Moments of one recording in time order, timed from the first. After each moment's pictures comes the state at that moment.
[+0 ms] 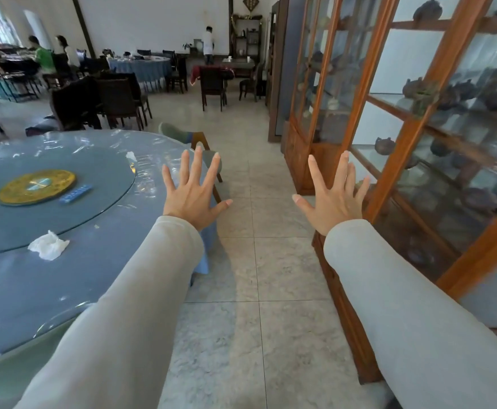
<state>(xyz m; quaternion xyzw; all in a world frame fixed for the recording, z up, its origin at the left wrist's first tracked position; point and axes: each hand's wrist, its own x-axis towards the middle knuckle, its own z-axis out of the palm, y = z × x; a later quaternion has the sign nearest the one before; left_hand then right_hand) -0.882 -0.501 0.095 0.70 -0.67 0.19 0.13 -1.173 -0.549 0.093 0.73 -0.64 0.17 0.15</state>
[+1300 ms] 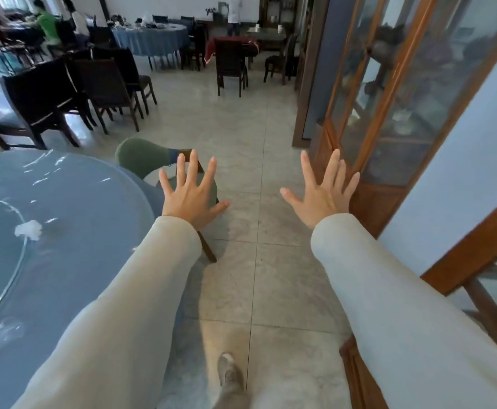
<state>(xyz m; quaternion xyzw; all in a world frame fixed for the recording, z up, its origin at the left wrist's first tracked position) -0.796 -1.387 0.047 0.77 -0.63 0.11 0.08 -1.057 -1.471 0.049 0.77 -0.62 0.14 0.04</state>
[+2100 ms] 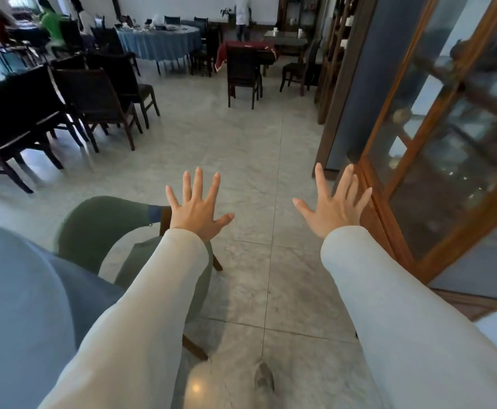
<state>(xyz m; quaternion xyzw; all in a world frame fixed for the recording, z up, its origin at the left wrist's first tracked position) -0.596 -1.969 -0.007 0.80 -0.59 0.07 0.06 -0.875 -2.065 0.019 0.78 -0.62 0.10 0.03</state>
